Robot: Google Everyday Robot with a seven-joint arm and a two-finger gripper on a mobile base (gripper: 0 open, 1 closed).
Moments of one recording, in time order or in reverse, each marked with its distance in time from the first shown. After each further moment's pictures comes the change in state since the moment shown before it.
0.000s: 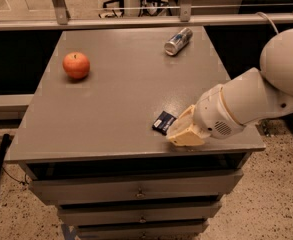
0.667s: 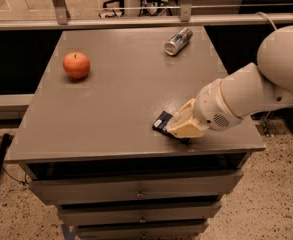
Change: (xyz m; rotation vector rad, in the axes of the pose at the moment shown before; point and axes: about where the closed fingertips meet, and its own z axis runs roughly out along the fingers) arm -0.001 -0.022 0.005 0.019 -0.008 -0.013
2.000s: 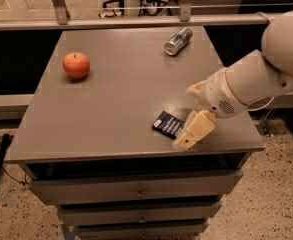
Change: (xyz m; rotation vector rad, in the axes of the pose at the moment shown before) arm 0.006 -0.030 -0.014 0.030 0.037 0.033
